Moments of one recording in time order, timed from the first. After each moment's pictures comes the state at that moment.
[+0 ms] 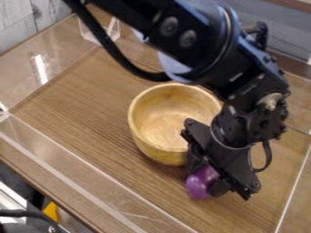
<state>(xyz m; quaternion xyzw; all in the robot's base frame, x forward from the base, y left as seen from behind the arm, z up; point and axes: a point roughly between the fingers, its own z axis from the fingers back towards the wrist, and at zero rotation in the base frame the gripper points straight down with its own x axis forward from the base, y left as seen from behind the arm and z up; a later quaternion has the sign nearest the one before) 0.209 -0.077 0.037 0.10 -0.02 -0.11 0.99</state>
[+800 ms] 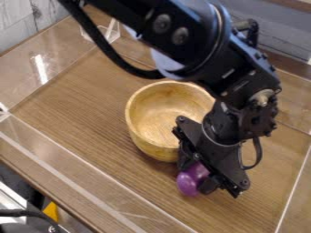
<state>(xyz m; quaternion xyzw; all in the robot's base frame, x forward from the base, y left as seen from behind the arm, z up) 0.208 -0.067 0.040 0.11 -0.01 -0.11 0.99</state>
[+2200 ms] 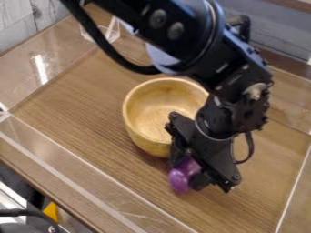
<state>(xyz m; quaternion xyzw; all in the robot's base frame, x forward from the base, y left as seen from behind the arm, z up) 0.210 -0.058 0.041 0.12 0.00 -0.11 0.99</state>
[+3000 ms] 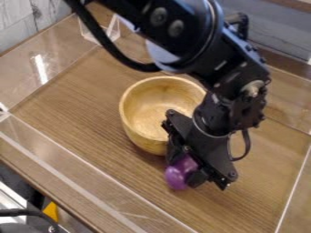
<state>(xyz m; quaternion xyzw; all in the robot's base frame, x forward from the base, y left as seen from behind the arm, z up) 0.213 -0.052 0.041 0.12 0.00 -0.10 0.99</state>
